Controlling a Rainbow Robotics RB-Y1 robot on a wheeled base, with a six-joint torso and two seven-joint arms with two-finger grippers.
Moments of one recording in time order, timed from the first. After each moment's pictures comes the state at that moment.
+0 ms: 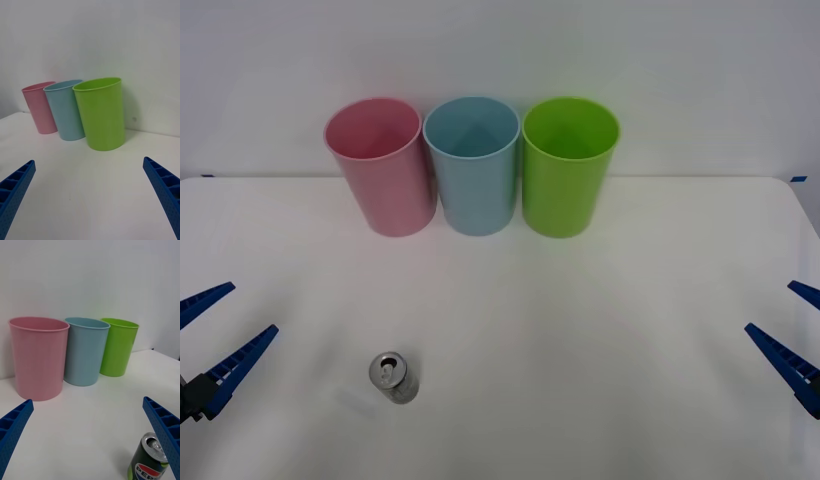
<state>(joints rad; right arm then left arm) 0.35 -0.40 -0.52 -1.66 0.96 -1.22 0.00 0.35 0.40 0.52 -1.66 -0.96 -1.22 0.00</state>
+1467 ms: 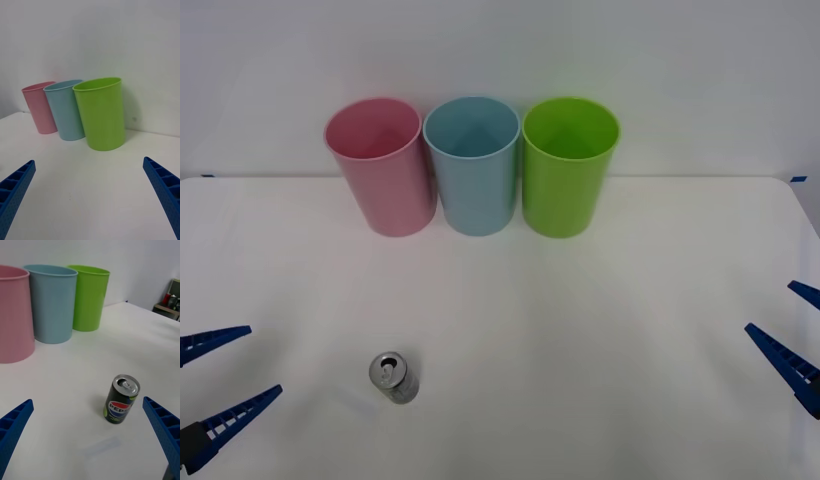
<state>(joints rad) 0.35 -0.40 -0.52 -1.66 0.96 -1.22 0.00 0.45 0.66 0.38 -1.65 -0.95 -1.22 -0.05</state>
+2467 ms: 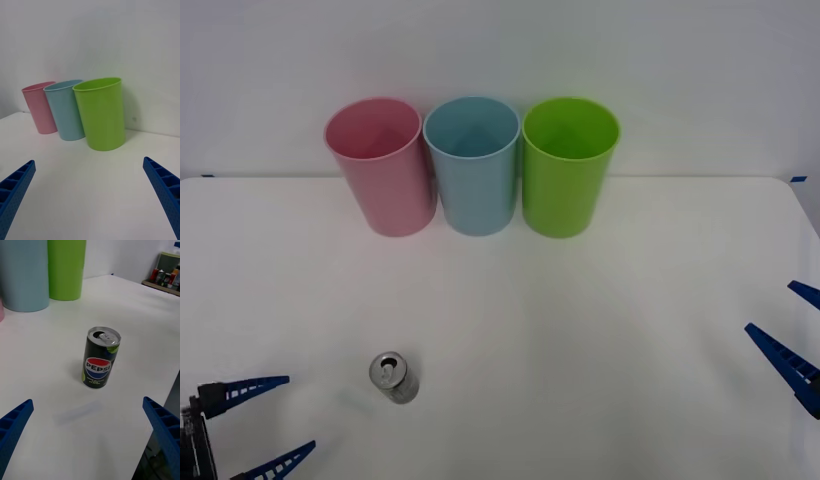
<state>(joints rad) 0.35 -0.40 -0.52 -1.66 0.96 -1.22 0.00 0.43 0.67 0.18 -1.47 -0.95 -1.21 -0.29</state>
